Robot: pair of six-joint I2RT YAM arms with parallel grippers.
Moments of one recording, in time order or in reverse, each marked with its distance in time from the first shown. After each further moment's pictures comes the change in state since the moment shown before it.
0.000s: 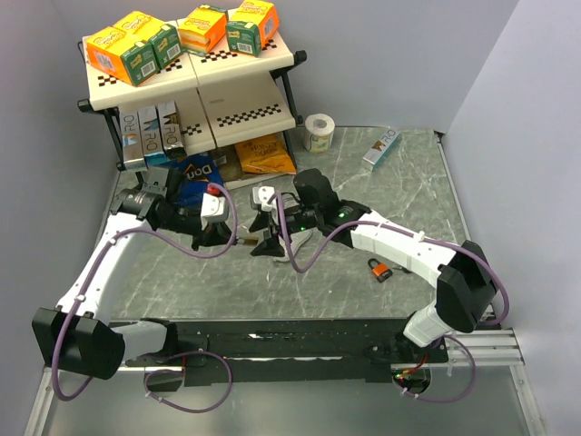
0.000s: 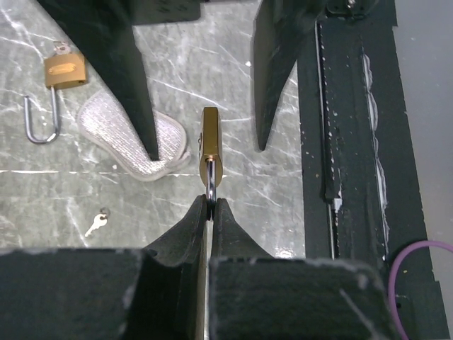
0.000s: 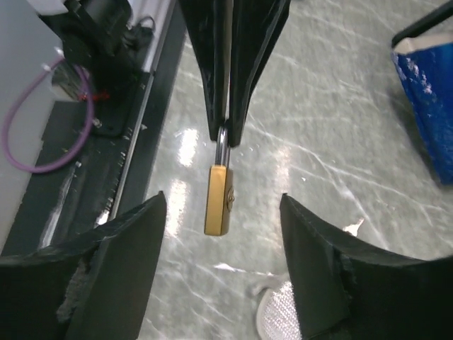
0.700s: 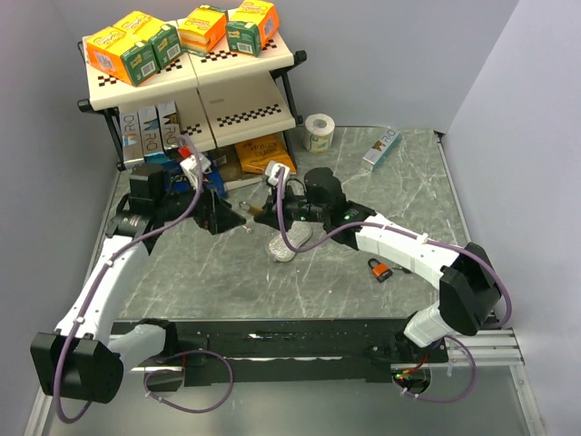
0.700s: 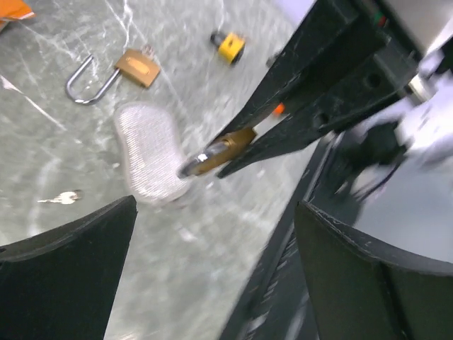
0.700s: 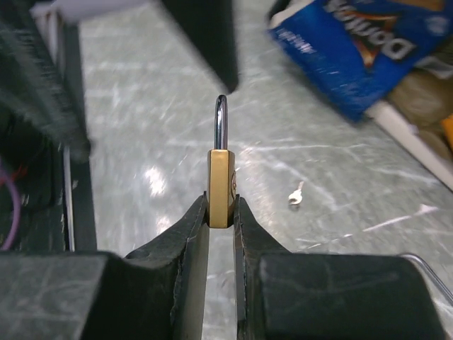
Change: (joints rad) left arm 0.064 -0.134 -0.206 0.759 -0.133 -1.222; right arm -0.029 -0.029 -0.069 0.196 0.335 0.287
